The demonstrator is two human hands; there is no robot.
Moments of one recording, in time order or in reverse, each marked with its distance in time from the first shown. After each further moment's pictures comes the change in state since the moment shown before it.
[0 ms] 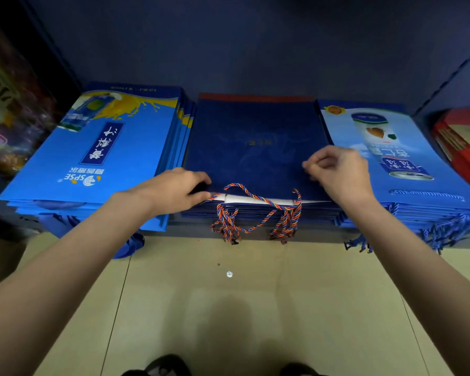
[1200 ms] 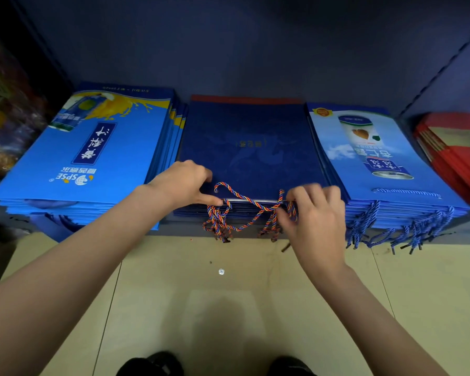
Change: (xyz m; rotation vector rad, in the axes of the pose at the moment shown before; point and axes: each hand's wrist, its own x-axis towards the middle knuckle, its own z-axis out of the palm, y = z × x) left_hand 0.020 0.026 0.000 0.148 0.043 -0.050; right_hand -0.084 0.012 0.027 -0.498 0.336 -0.431
